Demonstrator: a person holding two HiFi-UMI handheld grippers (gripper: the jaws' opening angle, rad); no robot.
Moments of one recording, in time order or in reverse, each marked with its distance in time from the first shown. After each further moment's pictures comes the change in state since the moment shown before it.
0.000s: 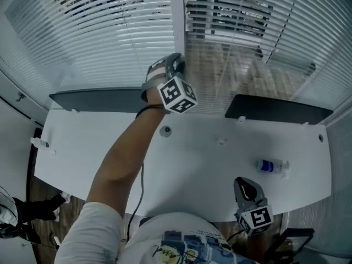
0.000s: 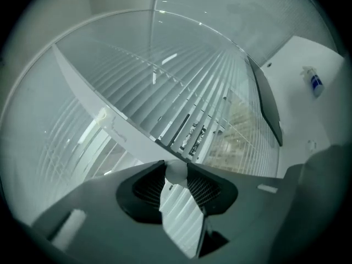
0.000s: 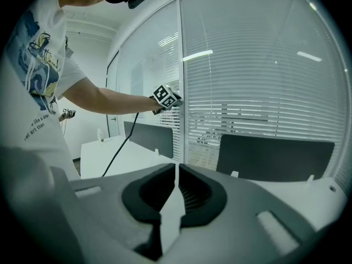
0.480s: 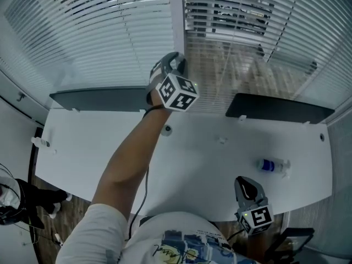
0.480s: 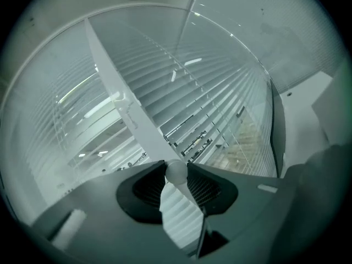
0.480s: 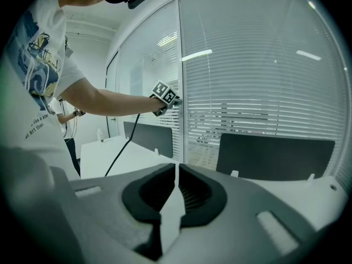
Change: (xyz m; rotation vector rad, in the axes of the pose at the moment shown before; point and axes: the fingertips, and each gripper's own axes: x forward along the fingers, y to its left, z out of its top) left arm -0.005 0.007 -0.002 -0.301 -0.006 0.006; right arm 0.000 -0.001 -0.004 0.005 0.003 -0.001
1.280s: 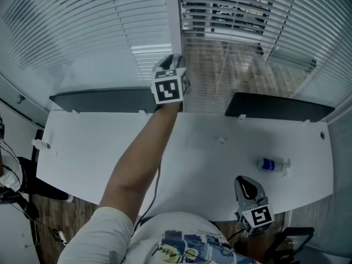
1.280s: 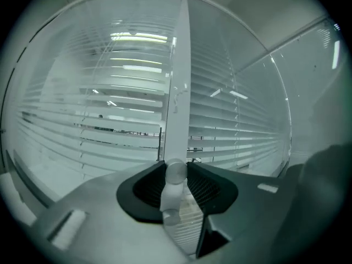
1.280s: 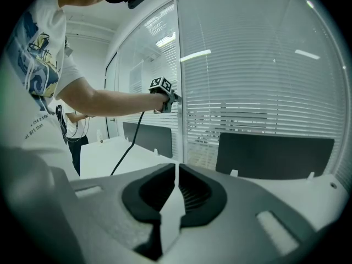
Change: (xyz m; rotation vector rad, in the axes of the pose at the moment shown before) left arm 0.000 0.013 -0.007 -0.754 -0.019 -0.052; right arm 0.001 -0.004 -0.003 0.014 -0.008 -0.003
